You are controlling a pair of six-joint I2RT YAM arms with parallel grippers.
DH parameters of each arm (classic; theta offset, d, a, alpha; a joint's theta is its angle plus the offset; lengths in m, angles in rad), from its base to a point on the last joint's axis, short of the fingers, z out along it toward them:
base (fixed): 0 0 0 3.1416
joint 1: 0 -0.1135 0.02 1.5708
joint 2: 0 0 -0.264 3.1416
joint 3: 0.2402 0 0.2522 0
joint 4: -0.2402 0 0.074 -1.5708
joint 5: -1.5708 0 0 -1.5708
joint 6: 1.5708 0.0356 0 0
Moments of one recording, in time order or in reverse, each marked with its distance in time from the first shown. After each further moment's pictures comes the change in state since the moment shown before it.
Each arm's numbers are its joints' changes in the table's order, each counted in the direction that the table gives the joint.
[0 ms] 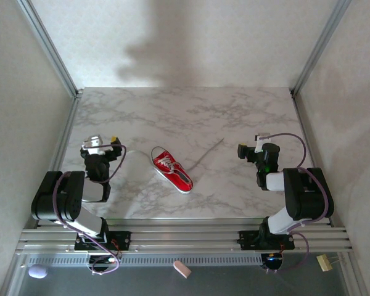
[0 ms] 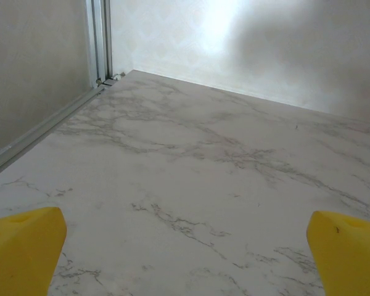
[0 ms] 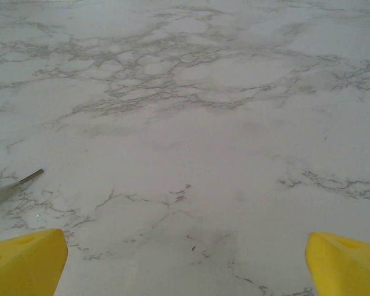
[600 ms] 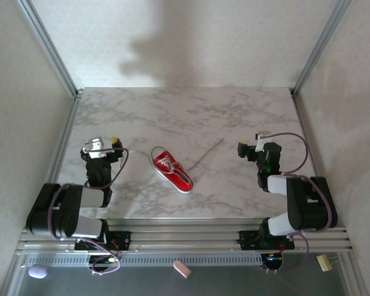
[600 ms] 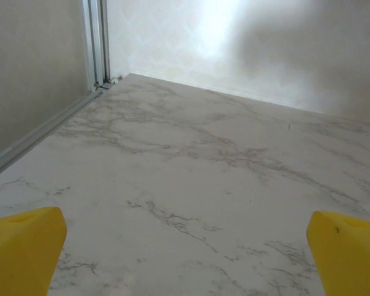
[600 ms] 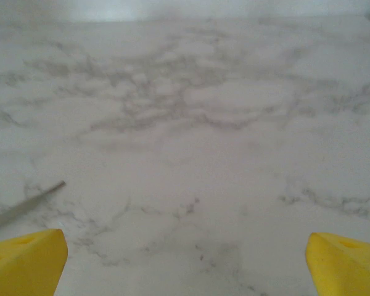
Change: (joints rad) left arm 0.085 -0.187 -0.056 -0.041 0.110 0.016; right arm -0.010 -0.138 -0.005 -0.075 0.015 -0.010
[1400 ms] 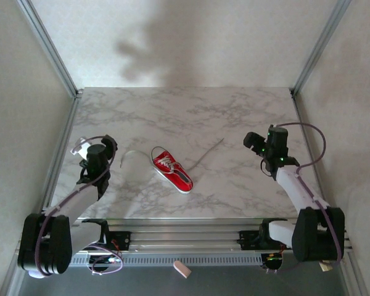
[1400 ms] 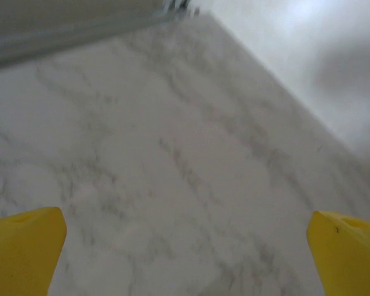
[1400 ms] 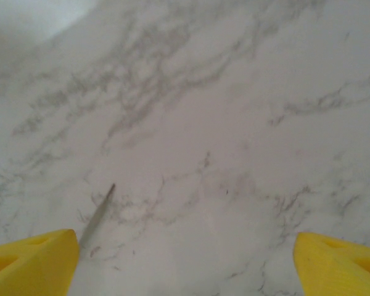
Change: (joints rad) left arm 0.006 -0.235 0.230 -0.903 0.134 -0.609; right arm -0.006 -0.205 0.329 -0.859 -0.023 0.486
